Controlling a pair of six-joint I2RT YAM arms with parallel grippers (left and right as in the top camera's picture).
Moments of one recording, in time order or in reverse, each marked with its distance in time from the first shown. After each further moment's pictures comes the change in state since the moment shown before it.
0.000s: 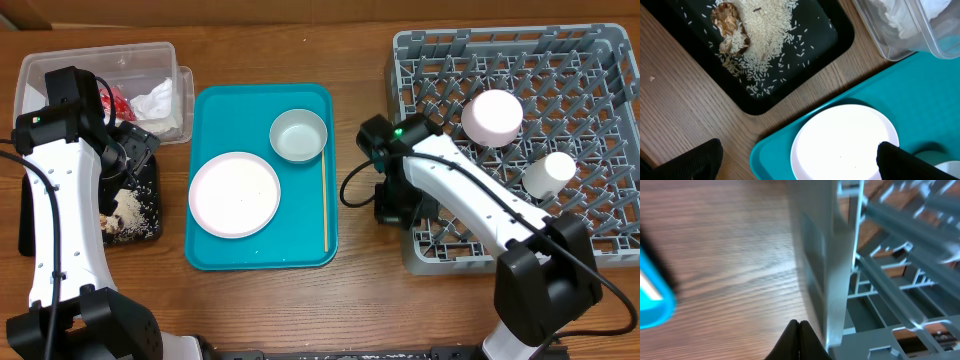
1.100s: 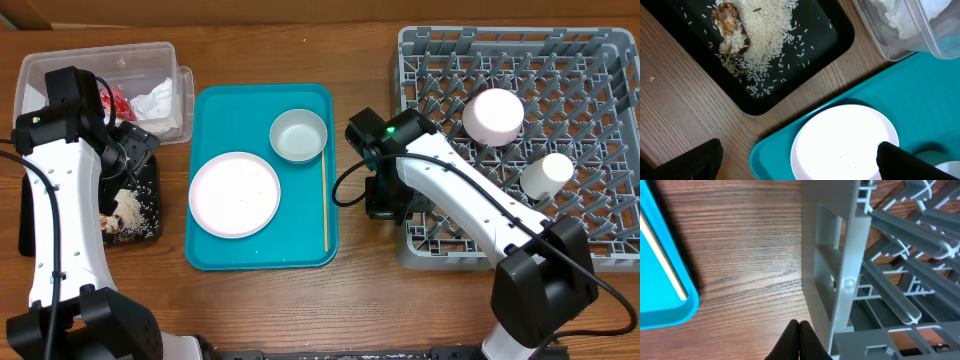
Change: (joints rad) left arm 0.000 0.000 0.000 0.000 0.000 0.000; right arm 0.040 0.005 0.059 0.009 0.021 0.004
